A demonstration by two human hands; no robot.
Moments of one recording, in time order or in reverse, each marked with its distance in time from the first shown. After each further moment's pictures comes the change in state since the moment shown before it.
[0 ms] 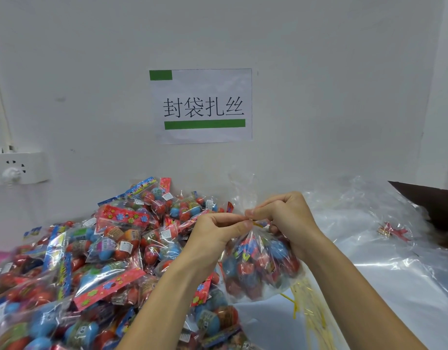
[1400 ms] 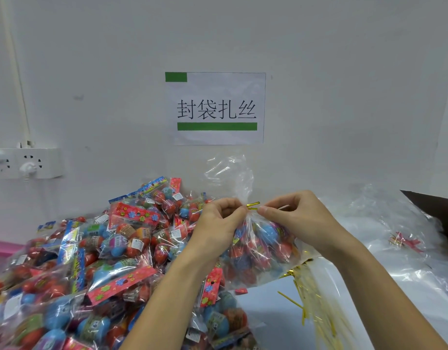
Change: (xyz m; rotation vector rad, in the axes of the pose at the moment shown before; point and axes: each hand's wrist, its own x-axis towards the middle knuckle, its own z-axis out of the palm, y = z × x) left_hand -0.007 0.028 -0.002 0.119 0.153 0.088; right_hand 0.000 -0.009 -0.011 -0.307 -0.120 -0.124
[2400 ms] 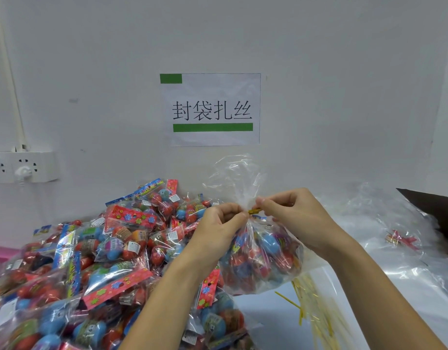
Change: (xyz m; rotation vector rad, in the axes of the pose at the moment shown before) left_hand -0.004 -0.001 0.002 -0.020 -0.122 -0.014; right_hand 0.001 0.000 -0.001 0.023 0.008 -0.061
